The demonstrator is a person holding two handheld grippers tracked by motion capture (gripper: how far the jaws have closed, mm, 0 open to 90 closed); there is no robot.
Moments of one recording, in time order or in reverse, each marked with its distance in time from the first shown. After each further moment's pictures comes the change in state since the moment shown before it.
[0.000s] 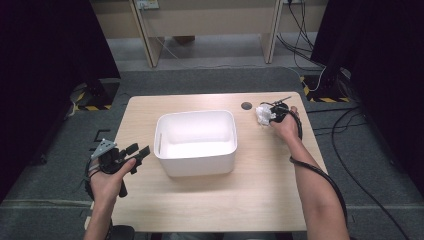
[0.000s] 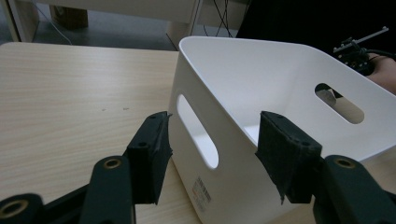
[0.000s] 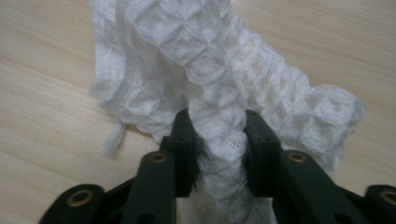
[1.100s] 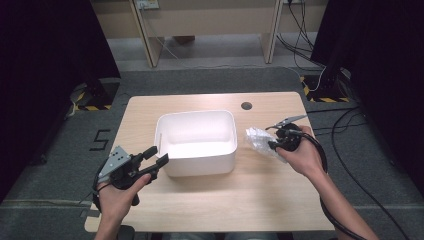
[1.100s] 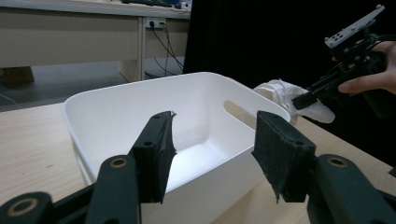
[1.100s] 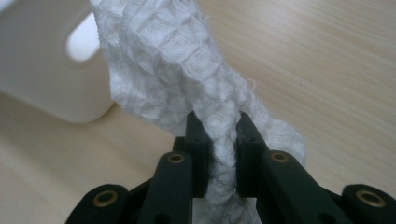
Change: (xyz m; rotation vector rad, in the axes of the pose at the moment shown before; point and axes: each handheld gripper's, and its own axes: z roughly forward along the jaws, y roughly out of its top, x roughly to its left) left arm -0.087 0.010 -0.022 -0.068 -0.230 0.186; right arm 0.065 -0.073 -0.186 -0.055 0.236 -0.156
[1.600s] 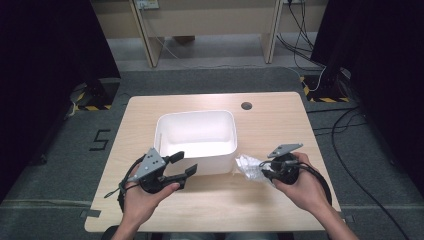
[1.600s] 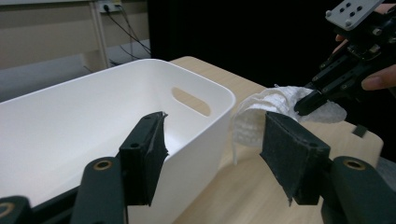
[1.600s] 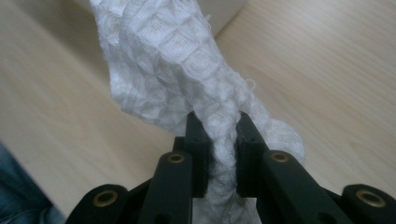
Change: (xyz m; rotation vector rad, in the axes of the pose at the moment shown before) left arm -0.051 0.001 0.038 0.116 -0.130 0.124; right arm 0.068 -0.045 -0.034 0.023 0.082 -0.129
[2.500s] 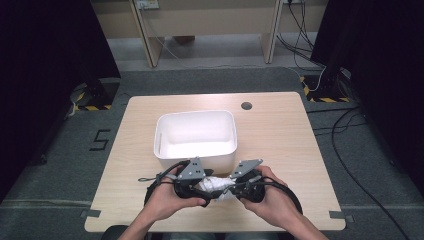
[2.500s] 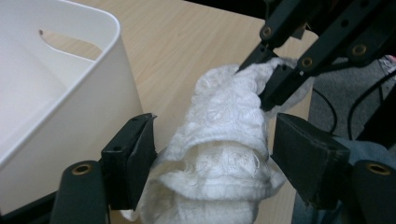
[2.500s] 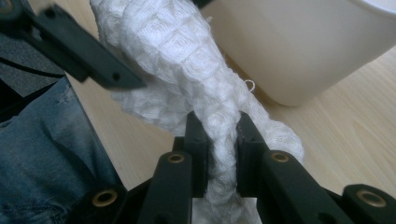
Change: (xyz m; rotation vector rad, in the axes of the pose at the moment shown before) left arm -0.025 -0.015 0.058 0.328 -0.278 0.185; right arm 0.083 0.027 0.016 -0.002 0.138 -0.207
